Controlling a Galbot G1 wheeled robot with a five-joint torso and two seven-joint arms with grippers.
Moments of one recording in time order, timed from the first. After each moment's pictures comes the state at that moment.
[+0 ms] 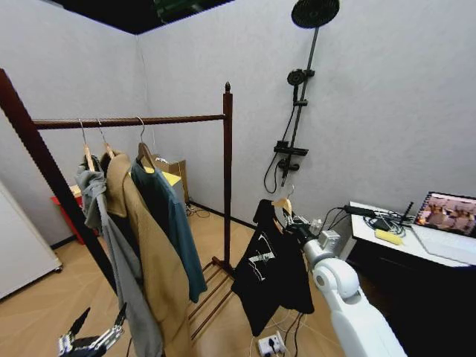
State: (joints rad) left arm 1.94 -1.35 -0.90 -2.27 -0.51 -0.14 0.13; right arm -0.93 1.19 0.55 1.97 0.51 -0.36 0.09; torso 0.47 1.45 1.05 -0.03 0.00
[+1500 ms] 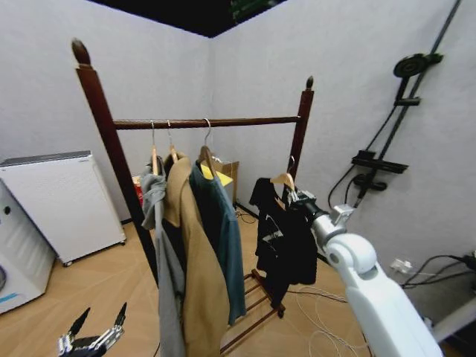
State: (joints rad) left arm 1.94 -1.35 -0.90 -2.27 -0.51 -0.14 0.14; right arm -0.61 0.96 0.50 2.05 0.73 -0.44 0.07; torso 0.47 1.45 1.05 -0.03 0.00
